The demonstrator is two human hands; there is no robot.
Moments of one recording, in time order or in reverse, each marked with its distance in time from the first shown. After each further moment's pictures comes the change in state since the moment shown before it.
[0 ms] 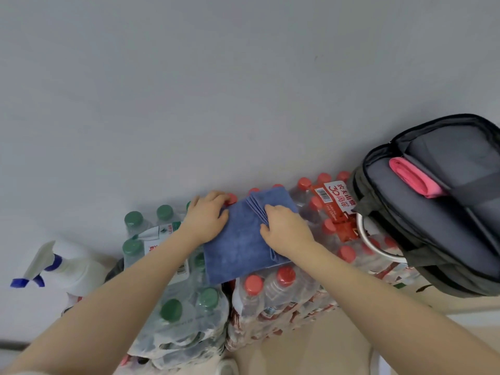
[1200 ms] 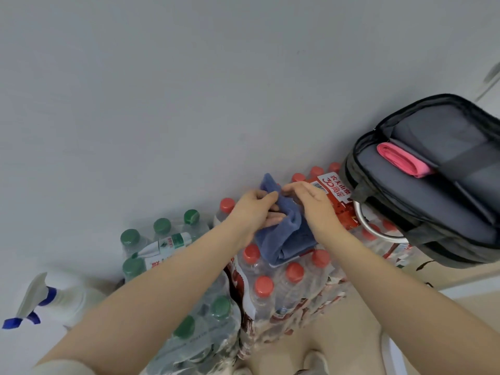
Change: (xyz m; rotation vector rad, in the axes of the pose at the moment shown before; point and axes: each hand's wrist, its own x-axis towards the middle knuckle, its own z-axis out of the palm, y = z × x) left_hand 0.003 0.103 -0.013 -1.141 -0.204 -0.371; right_hand 0.005 0.038 -0.005 1.096 0.340 0.140
